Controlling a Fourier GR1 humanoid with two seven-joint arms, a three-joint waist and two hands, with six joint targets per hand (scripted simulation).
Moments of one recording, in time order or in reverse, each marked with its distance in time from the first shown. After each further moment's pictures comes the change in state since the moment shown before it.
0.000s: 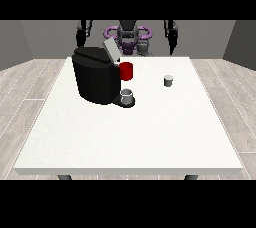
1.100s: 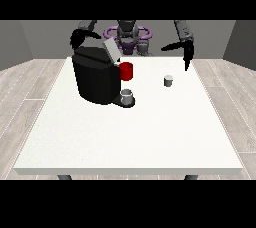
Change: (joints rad) left arm -0.288 0.270 0.196 0.379 -0.043 -0.159 -0.056; right arm -0.086 0.108 -0.032 -0.053 -0.013 -0.090 -0.110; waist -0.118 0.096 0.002
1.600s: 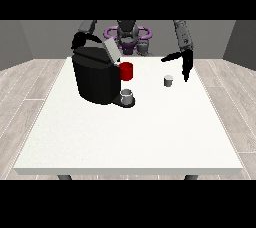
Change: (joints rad) left arm -0.103 0.010 -0.014 0.235 -0.107 0.030 -0.043; right arm -0.014 0.002 0.019 0.033 0.000 -0.016 -0.011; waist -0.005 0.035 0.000
